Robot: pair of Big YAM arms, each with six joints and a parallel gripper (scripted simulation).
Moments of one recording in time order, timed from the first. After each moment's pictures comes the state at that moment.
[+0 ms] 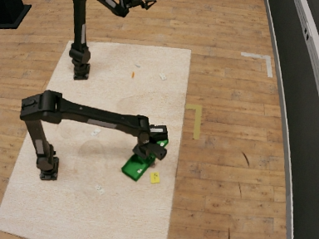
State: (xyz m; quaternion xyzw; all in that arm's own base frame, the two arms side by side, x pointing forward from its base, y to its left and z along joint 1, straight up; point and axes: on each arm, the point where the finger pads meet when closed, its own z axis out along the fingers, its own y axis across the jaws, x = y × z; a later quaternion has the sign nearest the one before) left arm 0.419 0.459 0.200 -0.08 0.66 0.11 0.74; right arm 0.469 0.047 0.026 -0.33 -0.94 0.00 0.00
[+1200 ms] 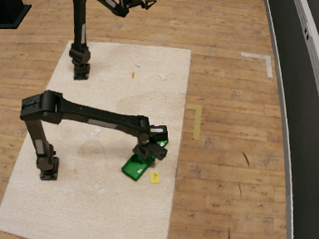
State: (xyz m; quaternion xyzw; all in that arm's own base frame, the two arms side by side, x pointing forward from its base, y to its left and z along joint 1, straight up) left arm 0.419 0.459 0.200 -0.08 0.66 0.11 0.74; right arm 0.470 0.046 0.025 -0.33 -0.94 0.00 0.00
